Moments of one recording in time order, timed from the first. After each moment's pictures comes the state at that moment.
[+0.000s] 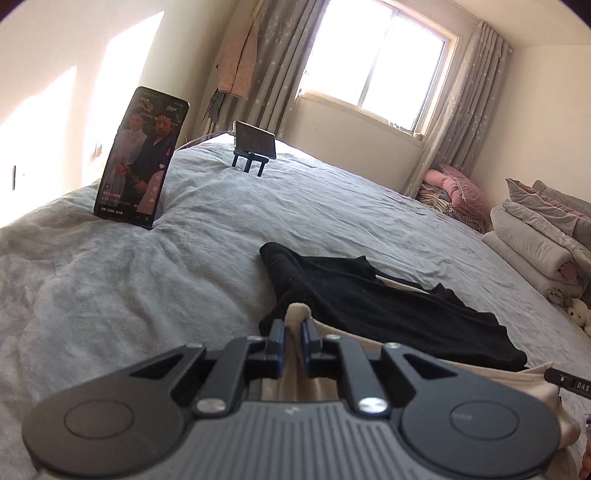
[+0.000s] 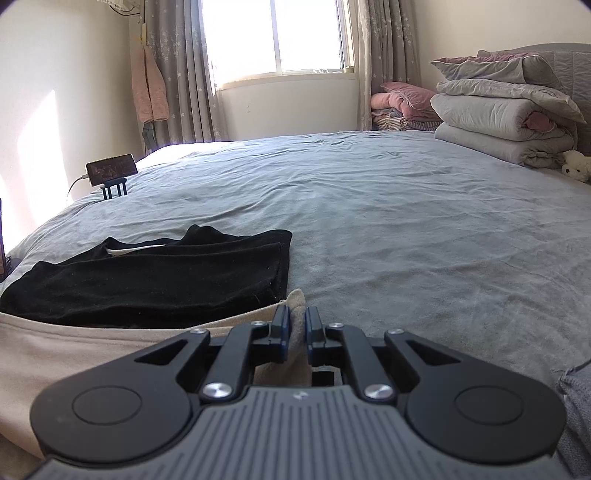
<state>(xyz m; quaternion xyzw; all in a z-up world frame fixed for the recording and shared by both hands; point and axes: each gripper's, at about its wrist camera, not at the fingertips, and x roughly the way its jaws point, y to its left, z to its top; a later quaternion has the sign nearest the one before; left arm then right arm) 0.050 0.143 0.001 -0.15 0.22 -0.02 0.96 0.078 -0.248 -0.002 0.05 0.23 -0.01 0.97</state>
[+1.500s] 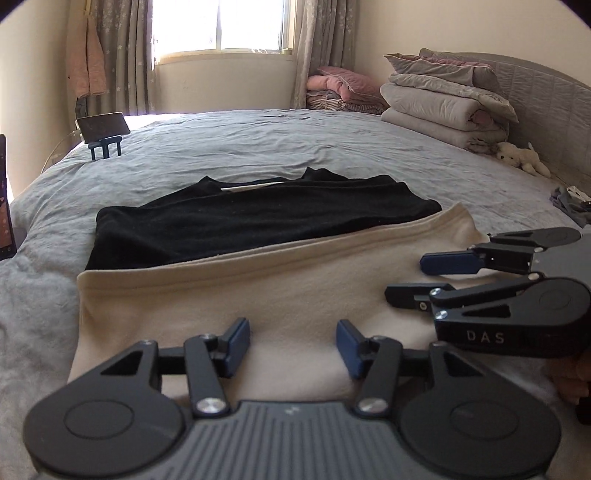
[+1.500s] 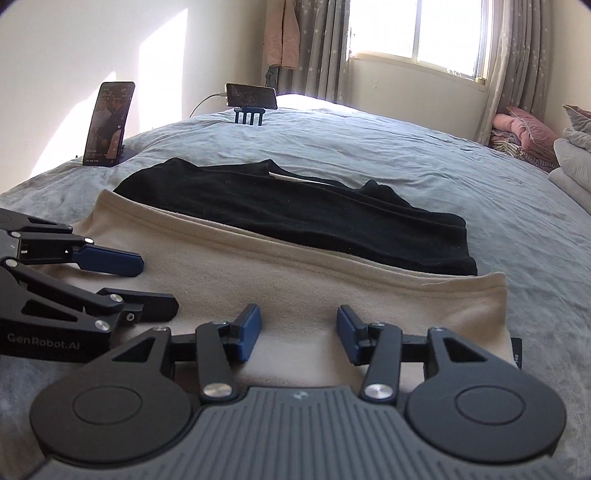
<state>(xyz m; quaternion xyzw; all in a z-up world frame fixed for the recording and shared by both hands) 0.048 0.037 -0.021 0.03 0.31 -0.18 0.93 0.063 -0.136 -0.017 -0.08 0.28 0.16 0.94</state>
